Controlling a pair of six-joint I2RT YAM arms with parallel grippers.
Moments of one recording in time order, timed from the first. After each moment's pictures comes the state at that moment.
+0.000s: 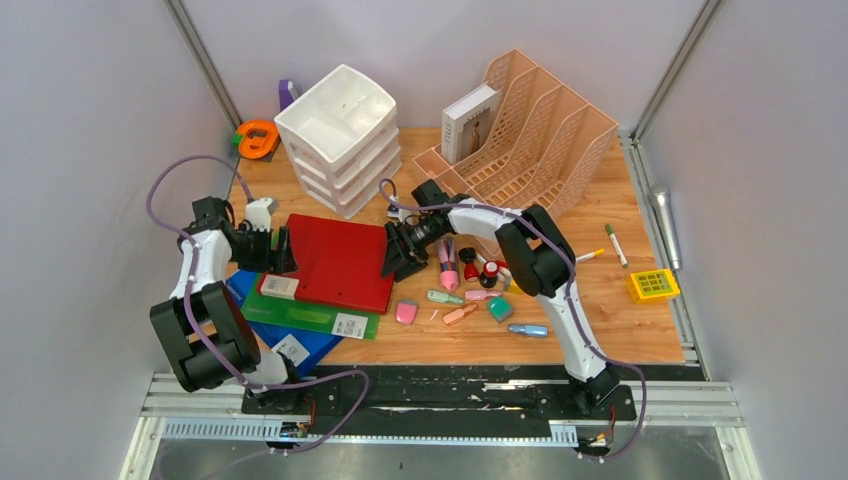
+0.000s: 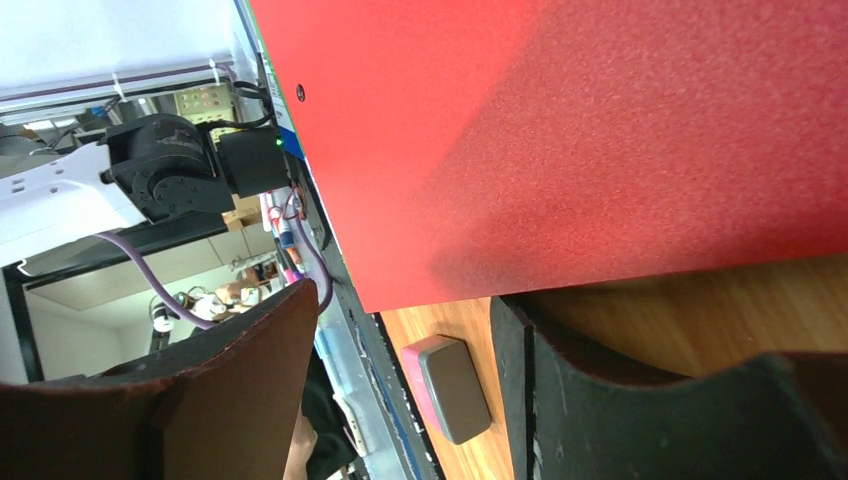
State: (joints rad) left arm 0.42 1.41 0.95 -0.77 0.51 0.49; right arm 0.67 2.35 1.71 -0.46 -1.01 0.39
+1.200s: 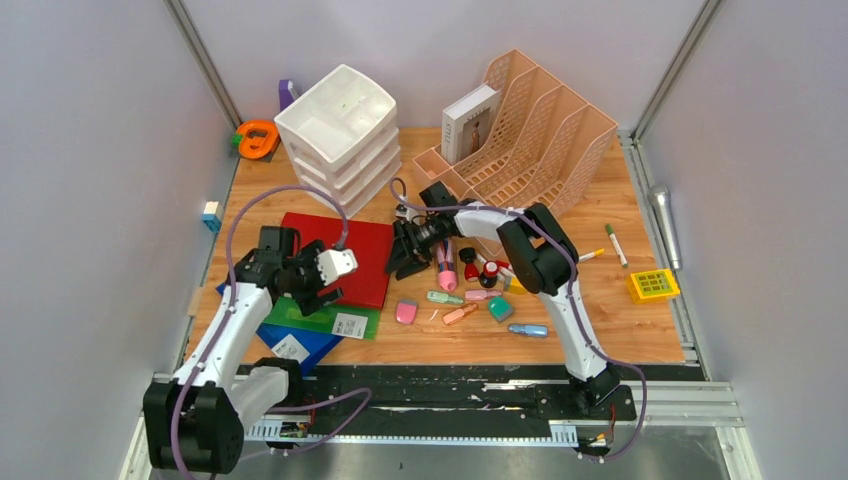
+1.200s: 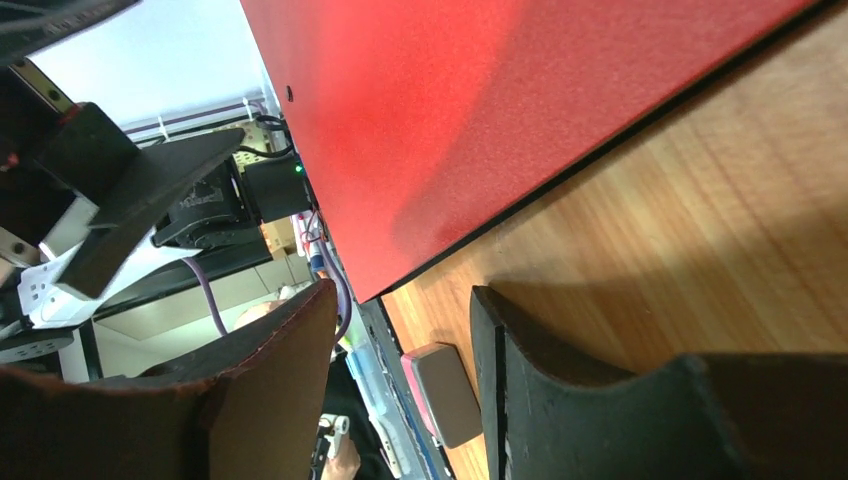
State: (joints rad) left arm -0.04 1.01 0.69 -0.75 0.40 1.03; right arm 0.63 2.36 1.63 -0.30 -1.04 0.55
